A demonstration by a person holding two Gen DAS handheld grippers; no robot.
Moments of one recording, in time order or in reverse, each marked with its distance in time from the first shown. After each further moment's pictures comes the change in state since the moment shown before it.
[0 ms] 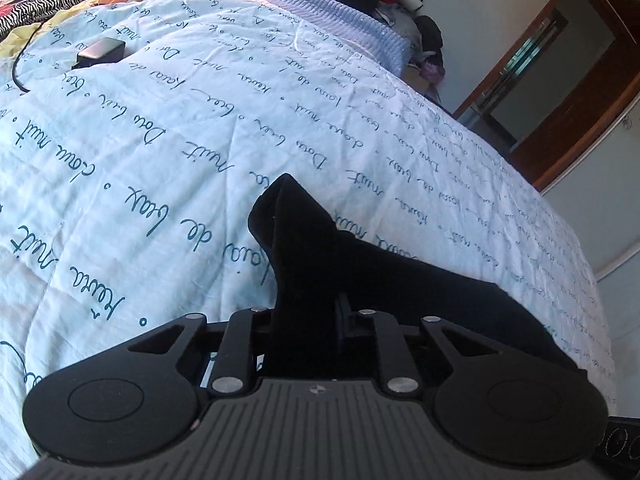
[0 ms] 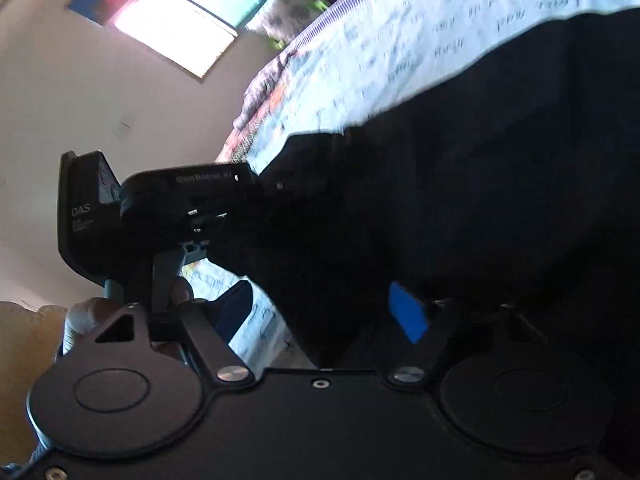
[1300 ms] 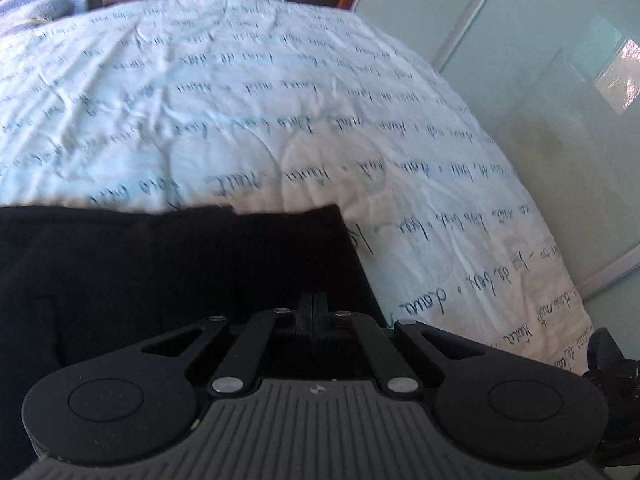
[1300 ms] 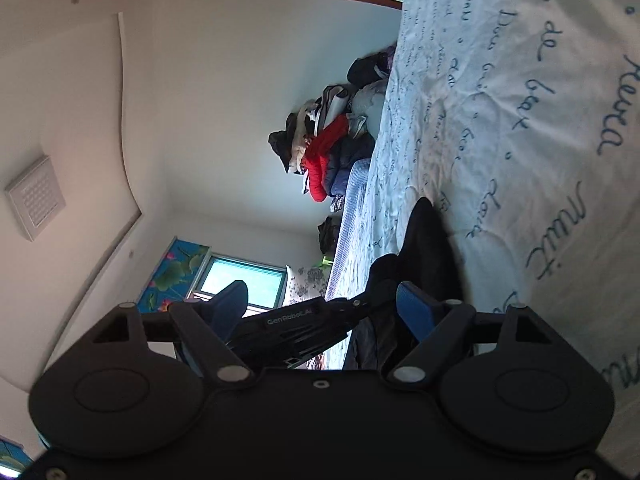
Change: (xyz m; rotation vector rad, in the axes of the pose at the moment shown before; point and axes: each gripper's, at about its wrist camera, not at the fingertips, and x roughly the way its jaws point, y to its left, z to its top) left arm 0.110 -0.404 -0.177 0.571 0.317 -0.249; right arm -0.371 -0.181 -0.097 0.445 -0.763 0.188
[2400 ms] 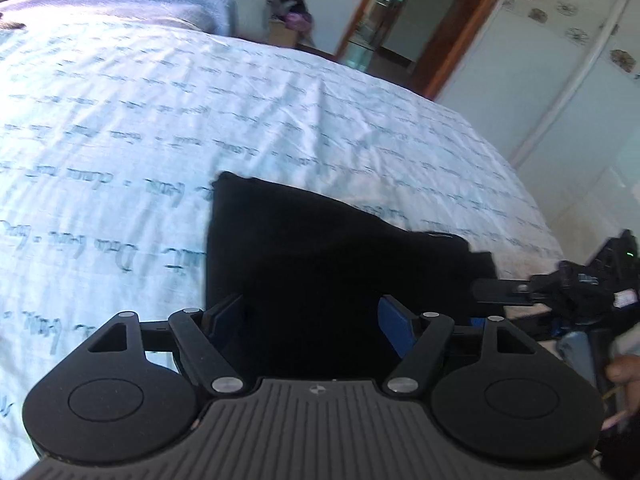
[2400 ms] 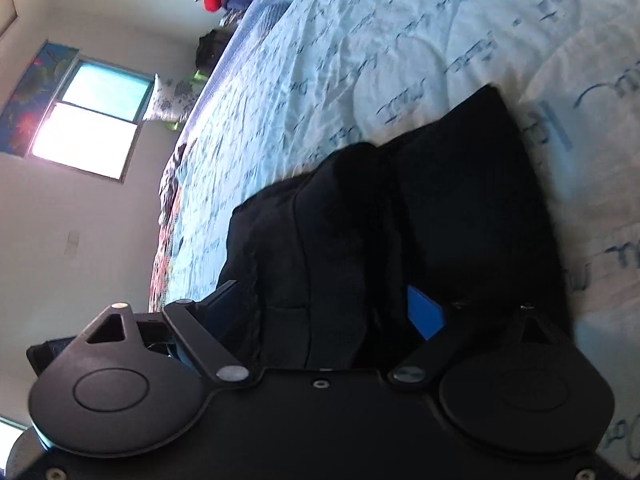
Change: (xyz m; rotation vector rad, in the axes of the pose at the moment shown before) left arm -0.127 0.164 -0.074 -0.218 -0.236 0.090; right arm 0.196 0.034 0.003 -0.248 0.613 -0.457
